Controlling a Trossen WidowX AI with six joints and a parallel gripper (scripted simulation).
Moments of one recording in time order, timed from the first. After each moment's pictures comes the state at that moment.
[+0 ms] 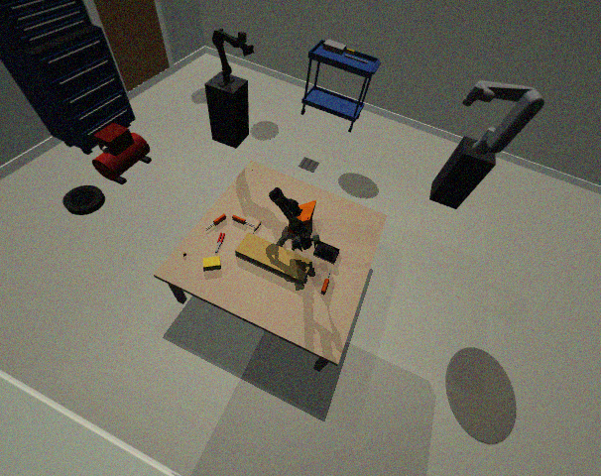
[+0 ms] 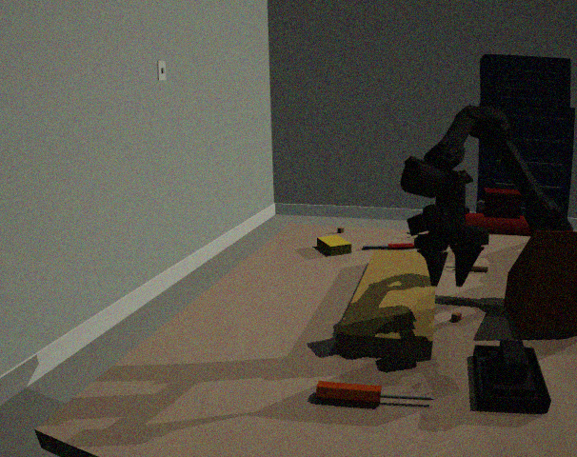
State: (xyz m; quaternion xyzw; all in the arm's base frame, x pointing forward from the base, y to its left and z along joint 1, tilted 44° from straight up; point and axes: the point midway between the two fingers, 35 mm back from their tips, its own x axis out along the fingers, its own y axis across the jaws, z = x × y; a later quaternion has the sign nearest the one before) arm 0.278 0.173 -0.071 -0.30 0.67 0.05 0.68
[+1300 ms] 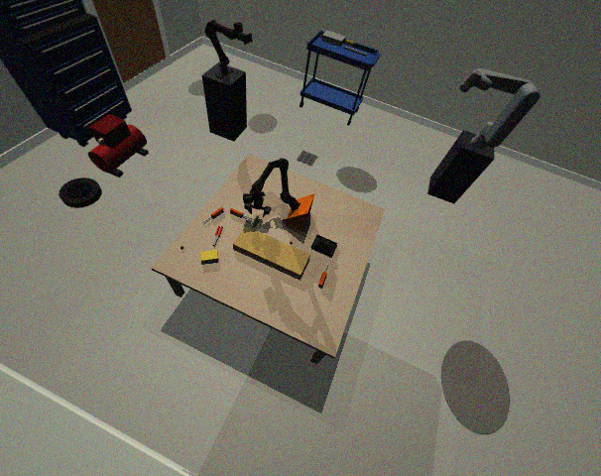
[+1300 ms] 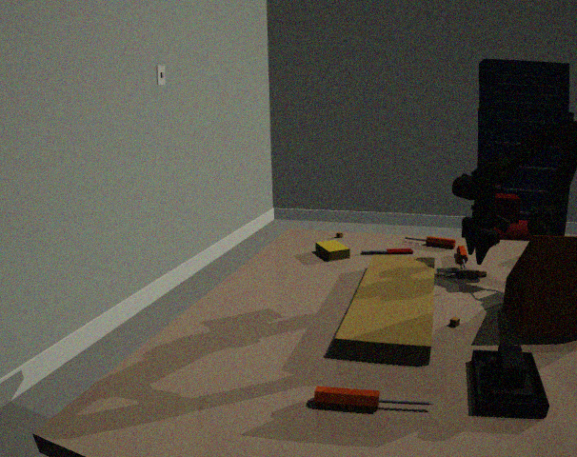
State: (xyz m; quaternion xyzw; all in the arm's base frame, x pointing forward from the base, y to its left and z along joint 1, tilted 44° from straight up) arm 0.164 -0.186 0.160 -0.70 0.18 0.61 -0.33
